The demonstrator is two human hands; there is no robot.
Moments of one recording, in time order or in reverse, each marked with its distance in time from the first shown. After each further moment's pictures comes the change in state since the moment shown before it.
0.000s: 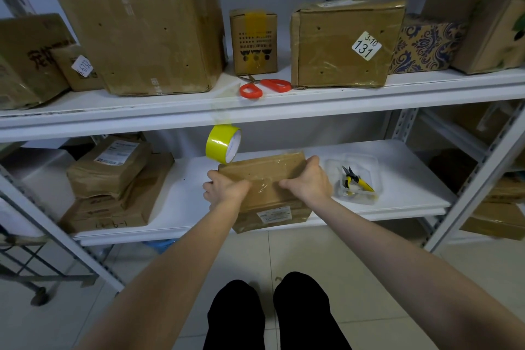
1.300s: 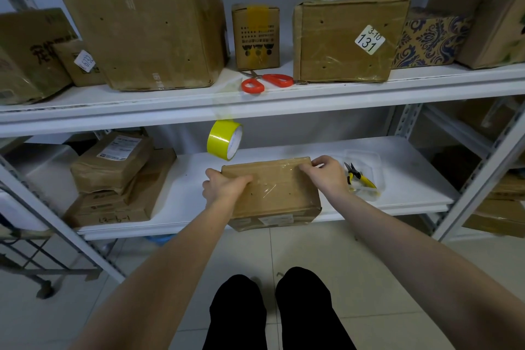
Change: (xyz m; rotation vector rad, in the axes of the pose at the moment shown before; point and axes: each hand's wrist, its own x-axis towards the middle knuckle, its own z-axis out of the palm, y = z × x) left_hand 0.010 -0.012 -0.006 -0.036 -0.018 -0.019; right_hand 0.019 0.027 -0.013 0.262 0.006 0.066
